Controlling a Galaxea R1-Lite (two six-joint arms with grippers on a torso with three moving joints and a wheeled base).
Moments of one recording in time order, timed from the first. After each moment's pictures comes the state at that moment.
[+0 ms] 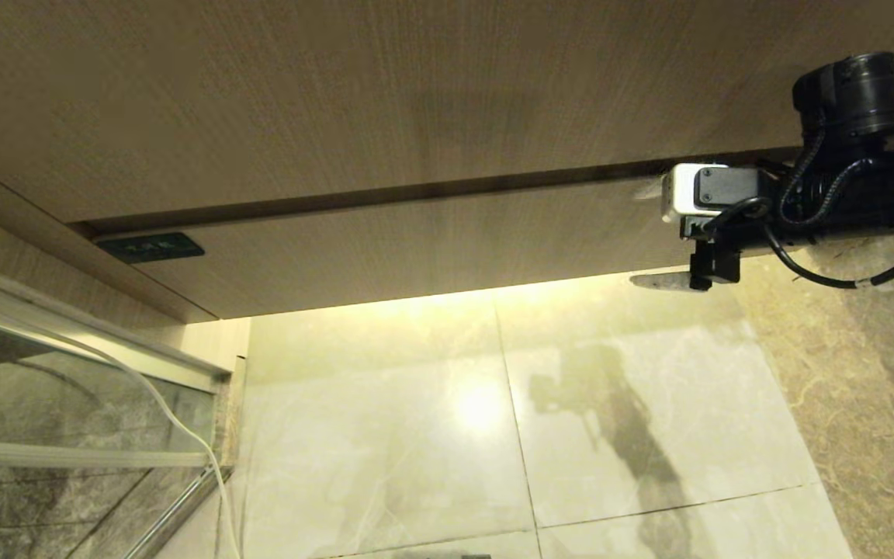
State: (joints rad) left arm 0.00 0.00 0.00 0.00 0.00 0.00; right arm 0.22 1.73 -1.51 0.23 0.36 -1.31
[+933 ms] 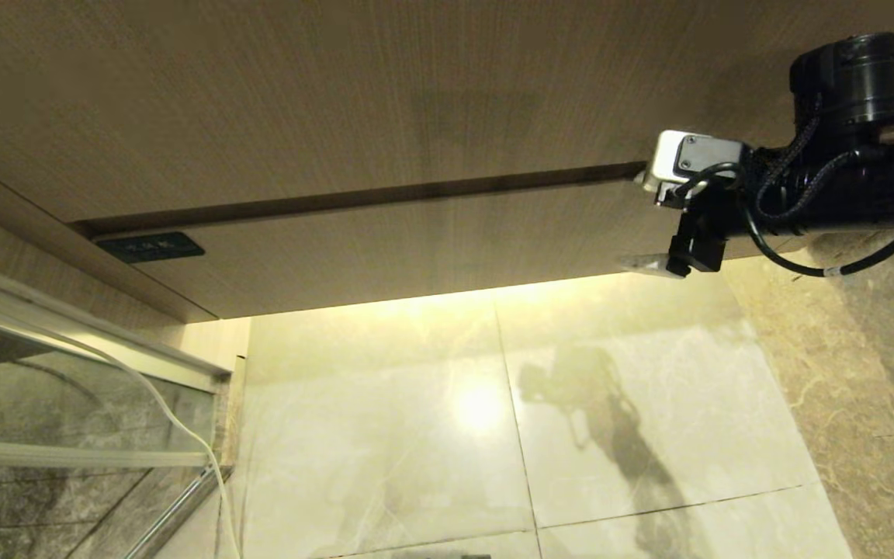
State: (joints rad) left arm 0.00 0.00 0.00 0.00 0.00 0.00; right arm 0.29 1.70 -1.49 0.15 0.22 -1.09
